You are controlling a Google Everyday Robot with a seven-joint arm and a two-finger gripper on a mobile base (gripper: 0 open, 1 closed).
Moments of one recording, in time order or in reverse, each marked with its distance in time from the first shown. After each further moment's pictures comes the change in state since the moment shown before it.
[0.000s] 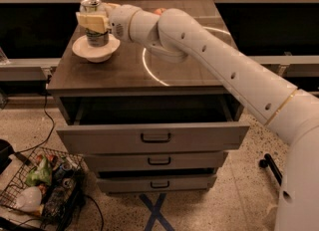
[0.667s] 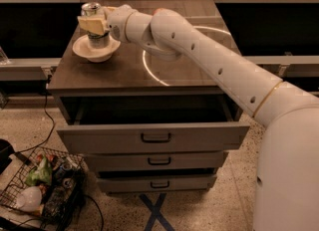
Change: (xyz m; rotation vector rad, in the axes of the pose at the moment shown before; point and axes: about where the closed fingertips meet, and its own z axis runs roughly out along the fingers) arm 0.026 -0.022 0.025 0.034 0.054 -0.019
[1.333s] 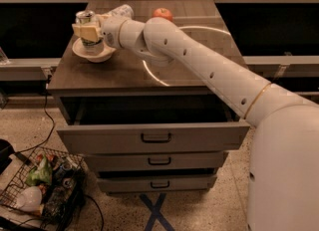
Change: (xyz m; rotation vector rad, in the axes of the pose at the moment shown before) arm 0.021 0.011 0.016 -0.019 0.004 0.033
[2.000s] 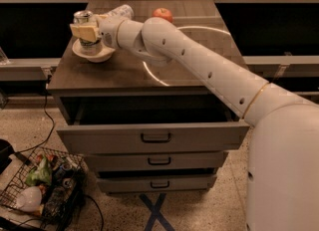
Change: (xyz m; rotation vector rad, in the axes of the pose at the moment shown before) arm 0.000 0.005 0.004 -0.008 0.000 0.001
